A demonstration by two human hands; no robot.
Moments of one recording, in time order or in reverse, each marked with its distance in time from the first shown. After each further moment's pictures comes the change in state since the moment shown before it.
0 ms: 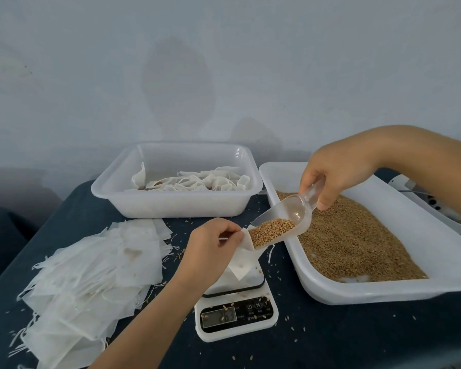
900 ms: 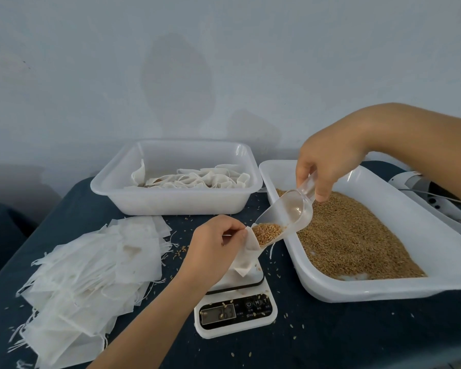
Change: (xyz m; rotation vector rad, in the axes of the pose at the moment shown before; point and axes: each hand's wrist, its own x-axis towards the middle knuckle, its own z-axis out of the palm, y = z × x) left_hand -0.002 0.002 0.004 -0.012 0.006 0.036; right_hand 0.000 -0.022 -0.021 -0.225 -0.075 0.081
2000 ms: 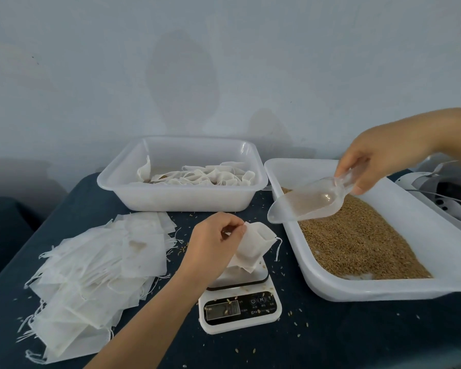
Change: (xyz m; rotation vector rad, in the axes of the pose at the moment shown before) left_hand -0.001 -0.005 -0.005 -0.042 0.046 -0.009; right_hand -0.007 0.066 0.037 0.301 0.108 -0.018
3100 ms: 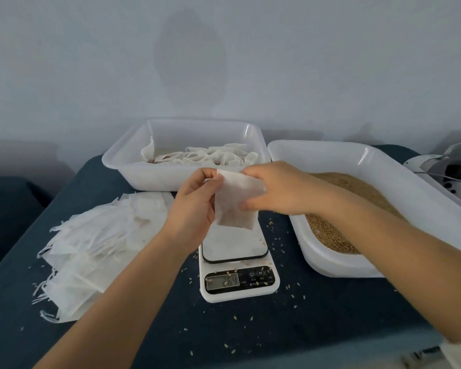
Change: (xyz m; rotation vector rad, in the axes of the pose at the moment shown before) left_hand 0.008 0.011 -0.021 -0.943 -0.007 -0.216; right_hand 0.056 -0.119 0.090 0.406 0.472 -0.333
